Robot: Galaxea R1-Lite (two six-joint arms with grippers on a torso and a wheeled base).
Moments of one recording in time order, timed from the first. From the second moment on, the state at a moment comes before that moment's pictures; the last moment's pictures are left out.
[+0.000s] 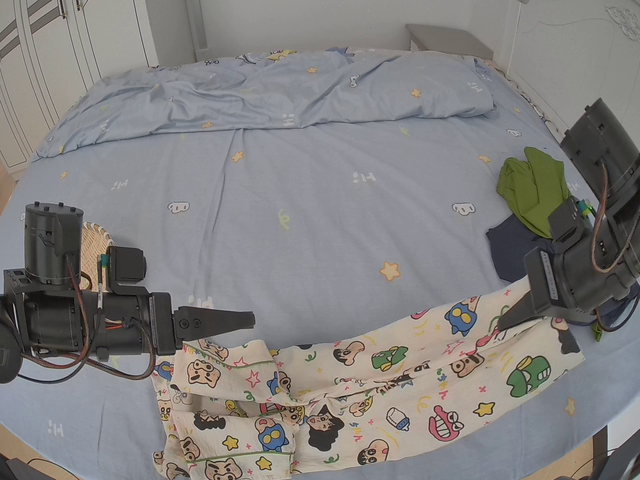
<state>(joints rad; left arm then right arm) -0.38 1.41 -0.67 -0.23 -0.51 -0.42 0.65 1.55 -1.47 0.98 0.04 0.64</state>
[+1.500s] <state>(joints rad) -0.25 1.22 -0.71 -0.10 -0.57 -0.42 1.02 1.73 -1.55 0.74 0.11 0.97</state>
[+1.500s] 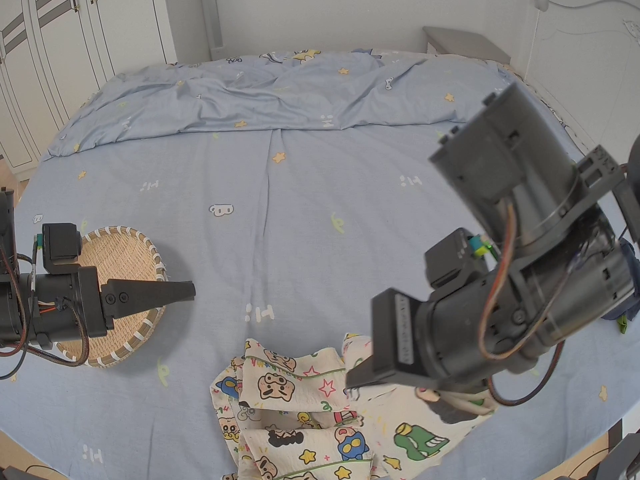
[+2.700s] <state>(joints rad) -0.25 1.18 -0.71 -0.10 -0.57 -0.42 1.12 1.99 -1.68 0.70 0.07 1.00</state>
